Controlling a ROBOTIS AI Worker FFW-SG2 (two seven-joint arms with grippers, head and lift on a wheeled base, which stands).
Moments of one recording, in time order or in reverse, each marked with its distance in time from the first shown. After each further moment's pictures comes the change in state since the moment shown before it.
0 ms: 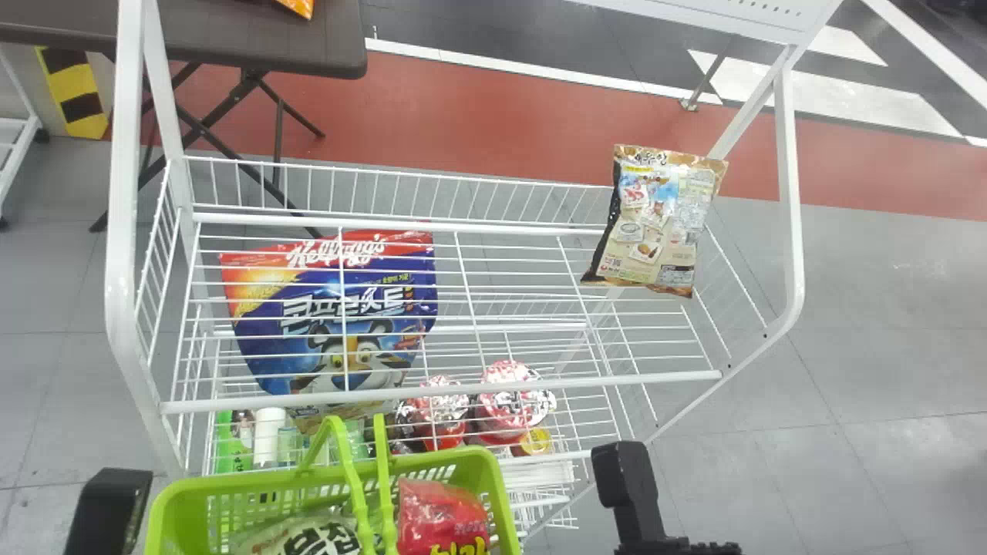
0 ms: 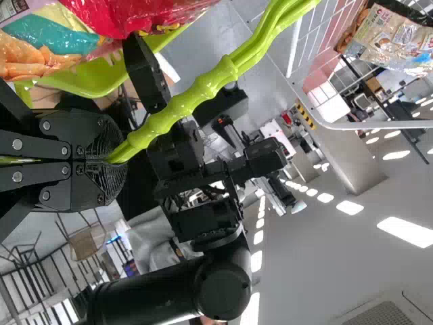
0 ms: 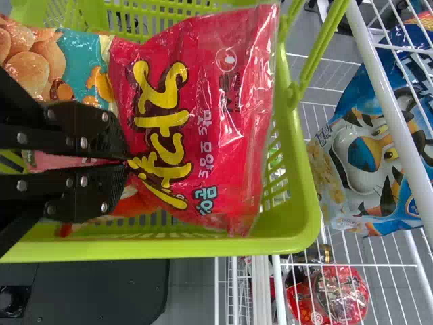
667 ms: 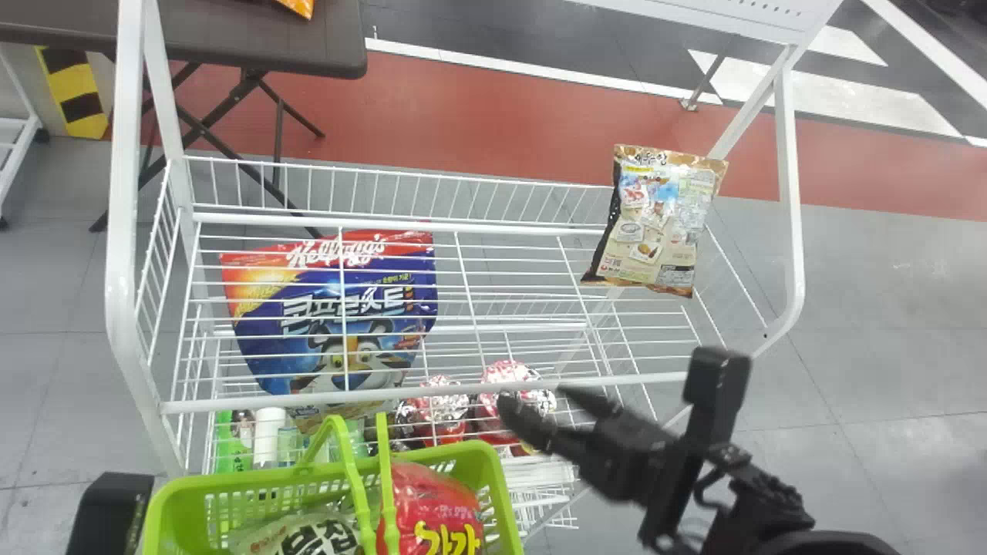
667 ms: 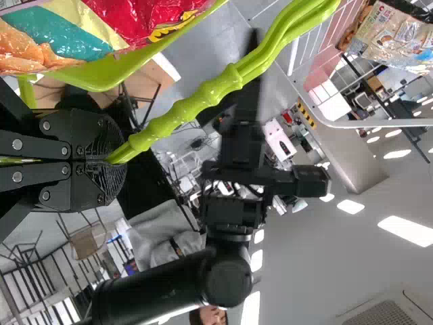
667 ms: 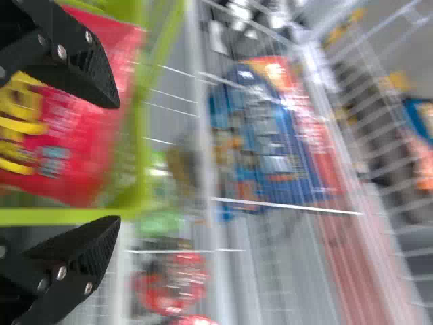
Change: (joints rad) left arm 0.011 0.000 -0.002 -0.007 0.000 -0.003 0.000; right arm -0.003 0.027 -0.108 0.103 -0.112 -0.784 -0.050
